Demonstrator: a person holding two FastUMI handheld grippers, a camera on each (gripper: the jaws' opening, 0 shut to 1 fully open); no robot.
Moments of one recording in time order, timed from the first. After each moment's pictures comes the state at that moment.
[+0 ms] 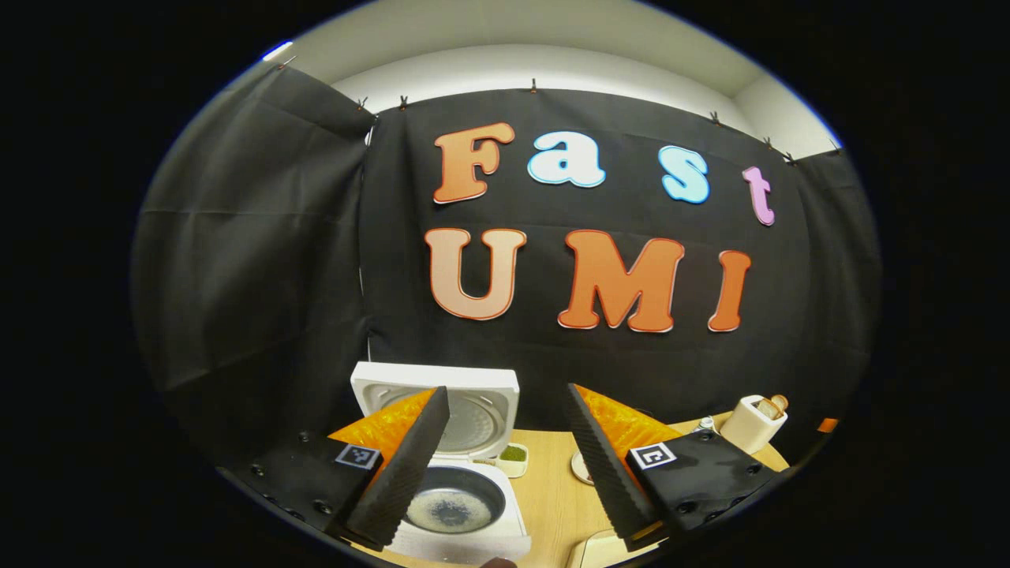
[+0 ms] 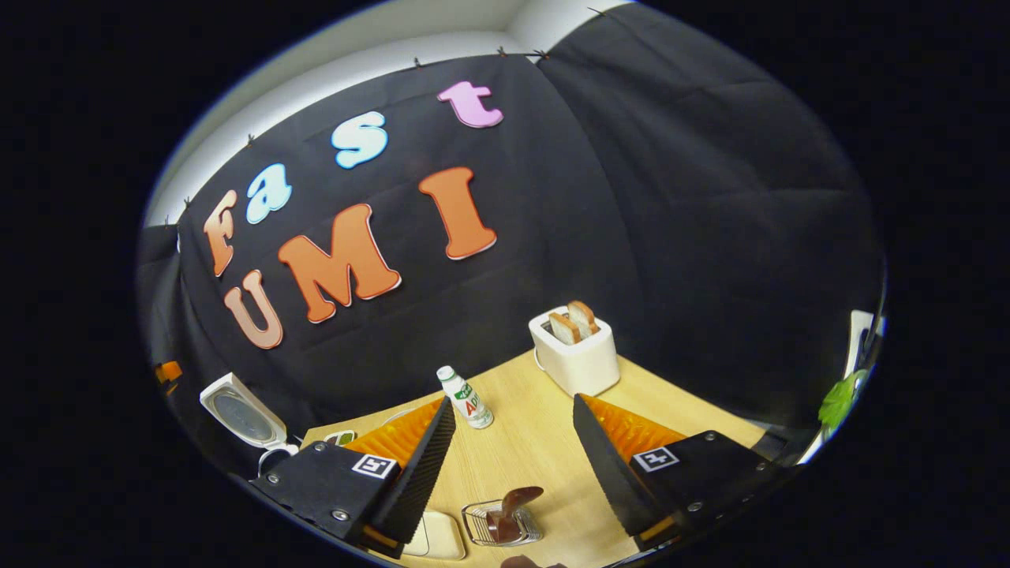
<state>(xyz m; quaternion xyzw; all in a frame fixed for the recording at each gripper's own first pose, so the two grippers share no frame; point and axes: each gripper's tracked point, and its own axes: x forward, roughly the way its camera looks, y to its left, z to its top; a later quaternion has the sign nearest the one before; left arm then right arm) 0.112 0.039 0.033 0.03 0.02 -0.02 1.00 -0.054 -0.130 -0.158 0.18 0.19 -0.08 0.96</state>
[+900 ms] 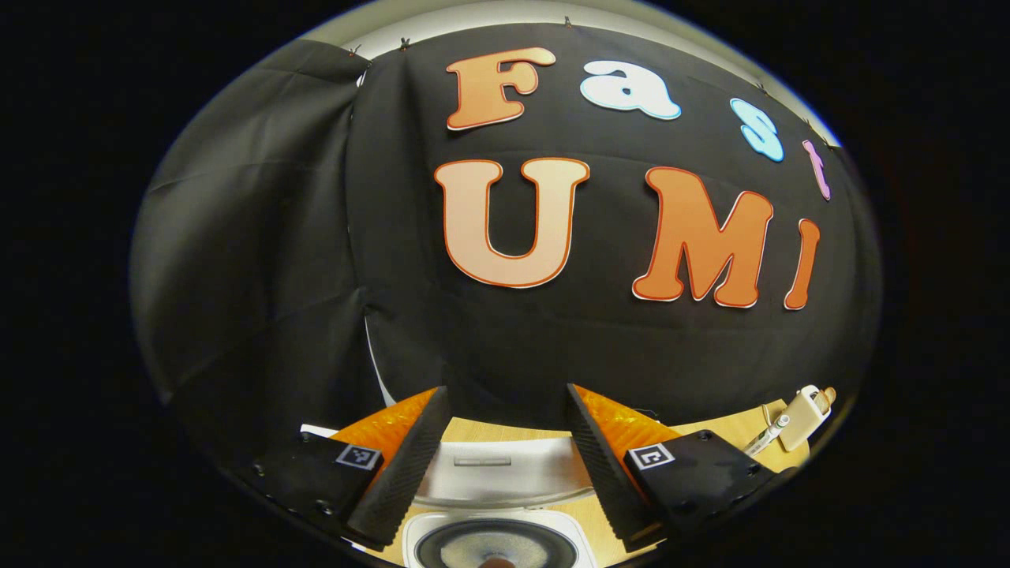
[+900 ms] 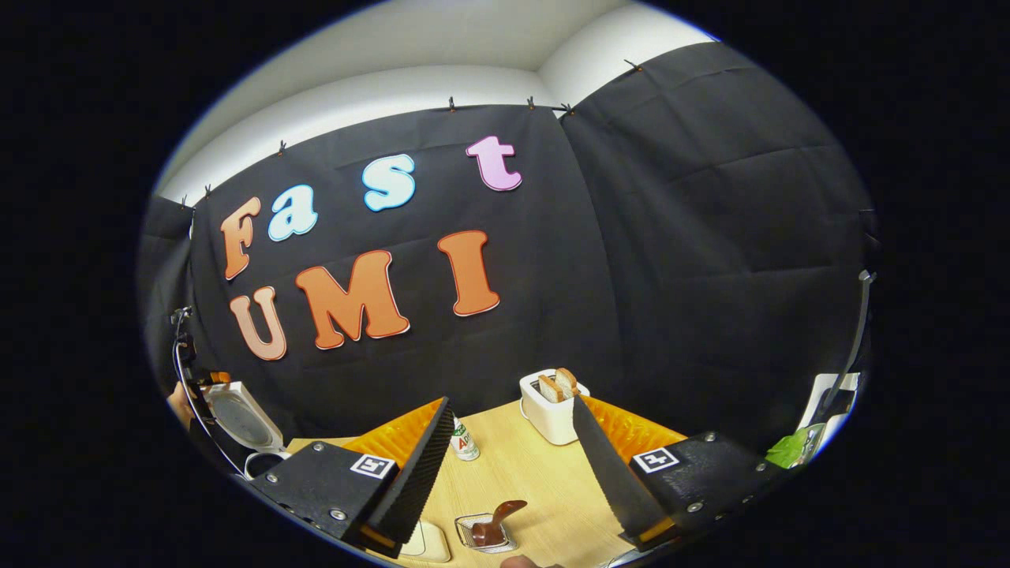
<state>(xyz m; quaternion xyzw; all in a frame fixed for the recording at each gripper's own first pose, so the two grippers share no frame) 0.319 0.111 -0.033 0.05 0.13 -0.01 0.99 -0.101 -0.136 -0.069 0.13 0.12 -0.11 0.98</state>
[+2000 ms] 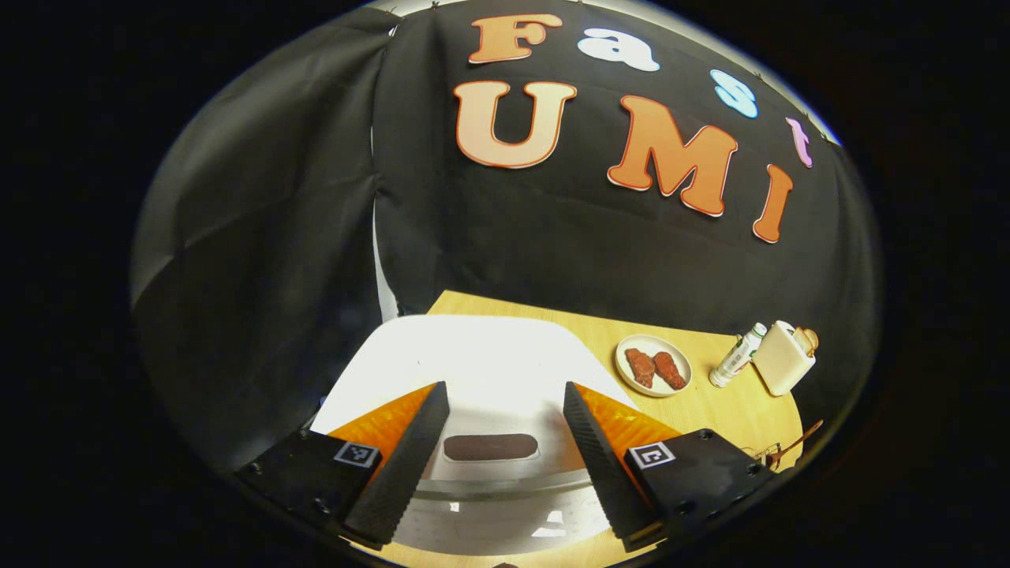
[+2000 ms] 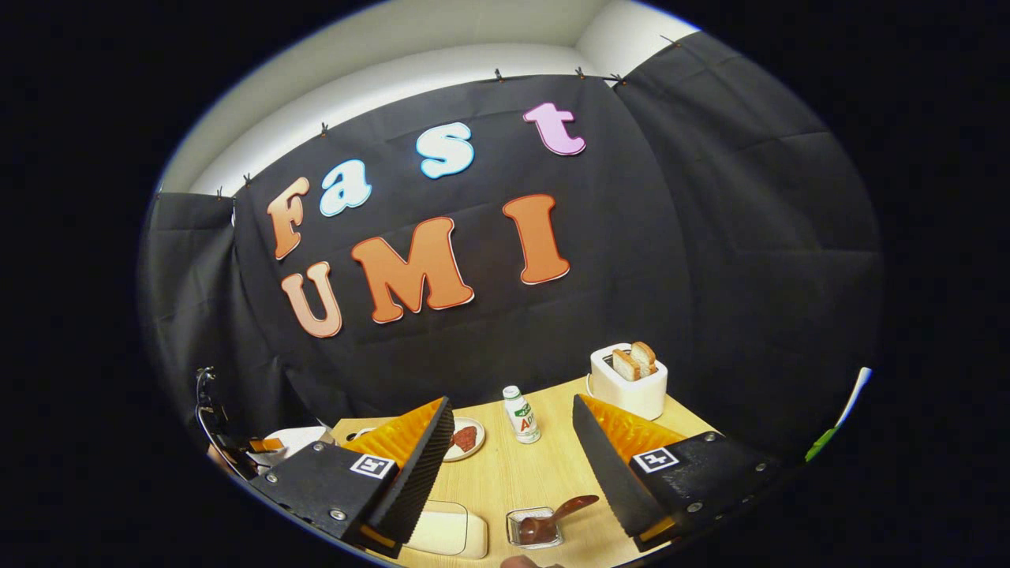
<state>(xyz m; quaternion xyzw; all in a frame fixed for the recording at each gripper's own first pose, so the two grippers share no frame) 0.109 0.123 -0.219 0.00 0.27 -0.01 0.96 -0.061 -0.052 -0.092 0.14 0.16 0.02 0.98</state>
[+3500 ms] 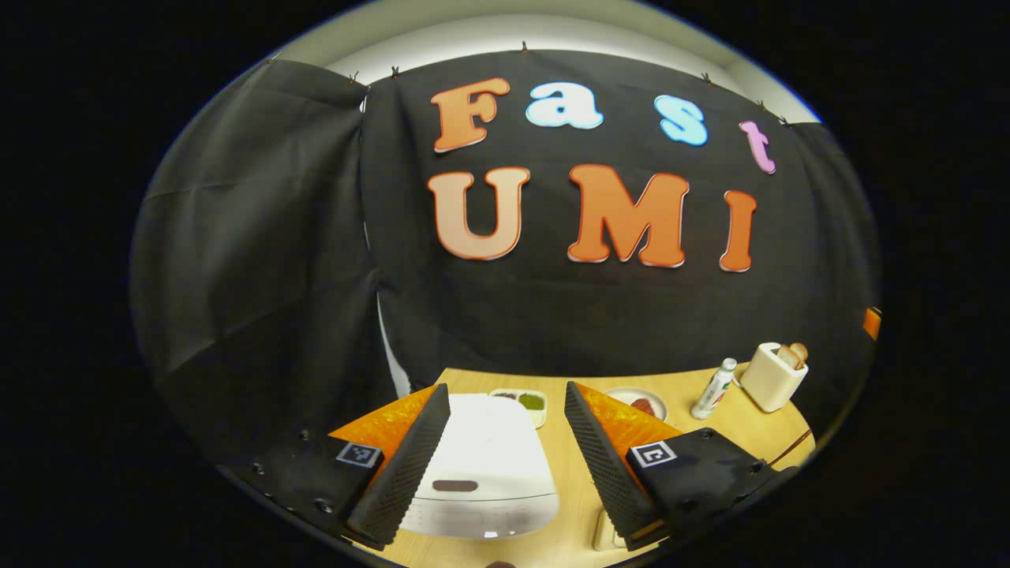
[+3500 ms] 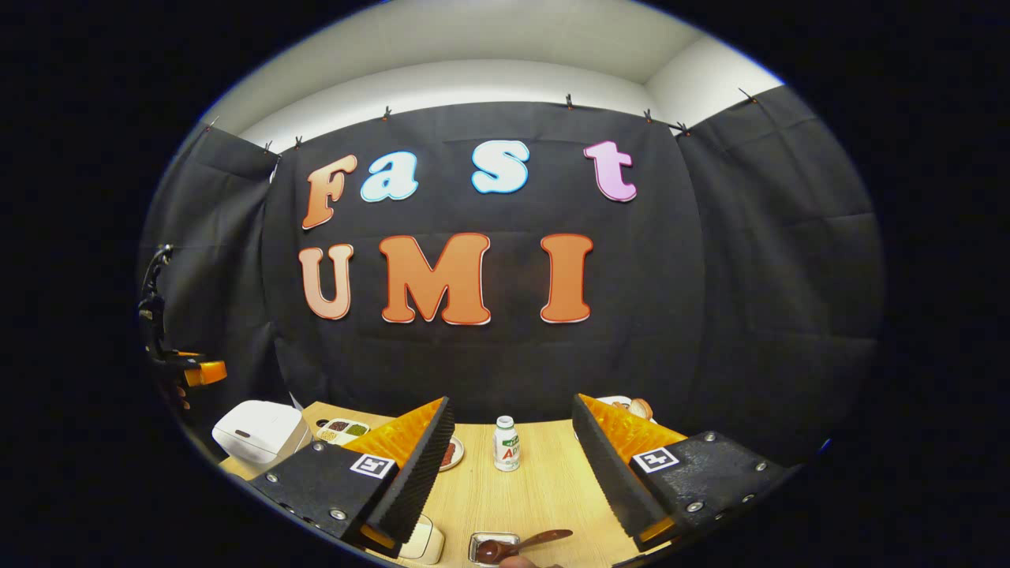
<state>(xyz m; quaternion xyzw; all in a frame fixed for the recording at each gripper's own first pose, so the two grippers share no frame) 0.059 0.026 -0.043 0.05 0.07 -0.03 1.00 -0.032 -0.035 -0.045 0.01 0.08 0.04 1.00</state>
